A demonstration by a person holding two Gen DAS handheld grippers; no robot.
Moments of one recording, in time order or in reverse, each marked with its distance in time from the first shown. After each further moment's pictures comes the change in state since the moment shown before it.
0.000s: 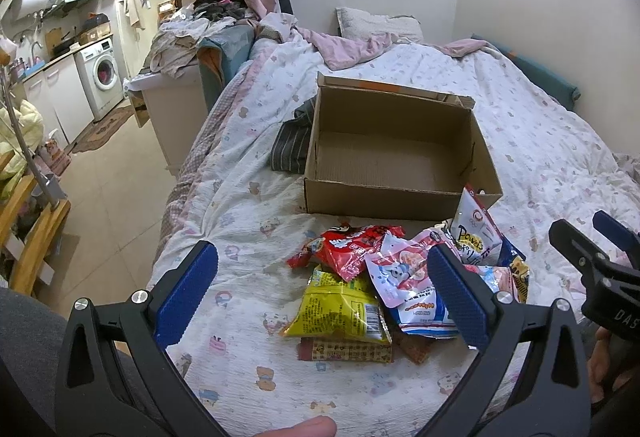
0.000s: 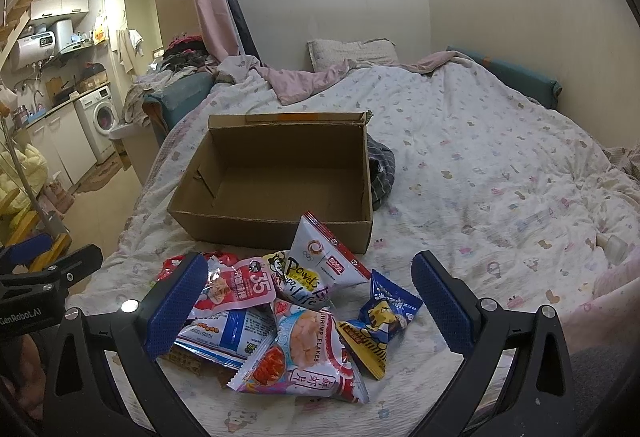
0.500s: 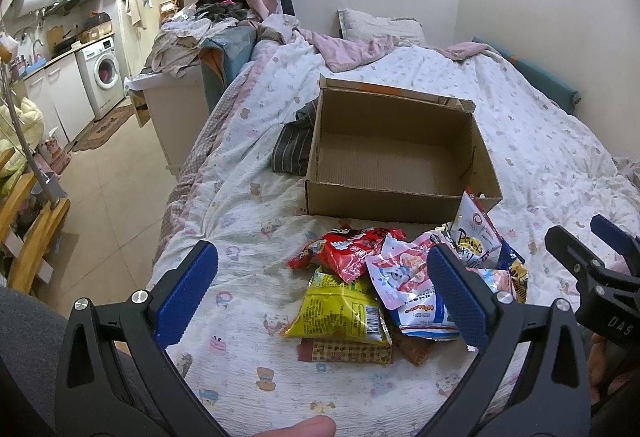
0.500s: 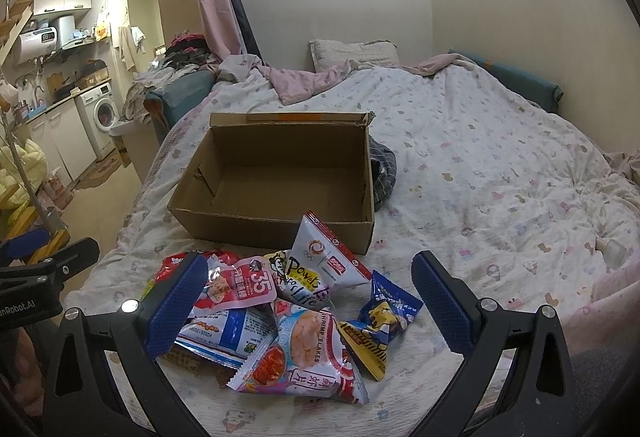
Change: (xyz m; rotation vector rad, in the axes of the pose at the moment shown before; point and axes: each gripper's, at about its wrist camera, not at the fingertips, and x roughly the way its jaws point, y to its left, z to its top) left arm 0.002 0.000 0.002 -0.002 0.000 0.003; right arm 0.001 0.003 0.001 -0.012 0.001 0.000
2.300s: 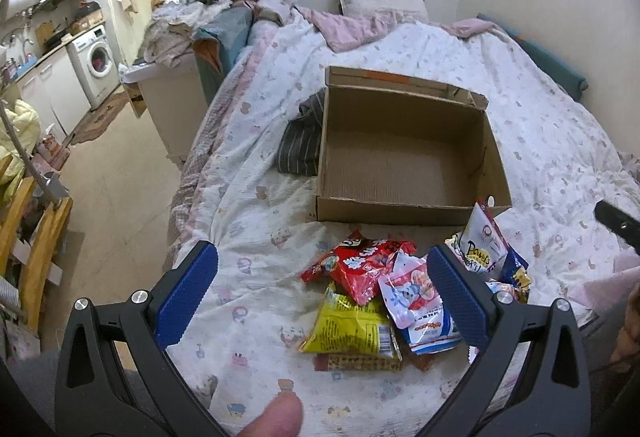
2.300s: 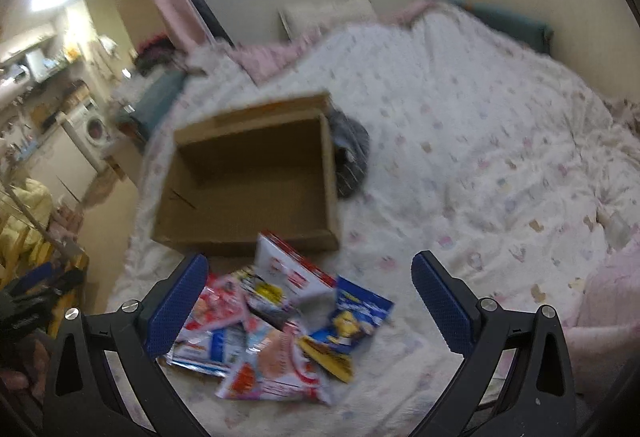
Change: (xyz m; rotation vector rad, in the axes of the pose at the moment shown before) left arm 0.019 0.012 0.056 0.023 0.140 -0.008; right arm 0.027 -0.076 0.053 0.174 0.222 0.027
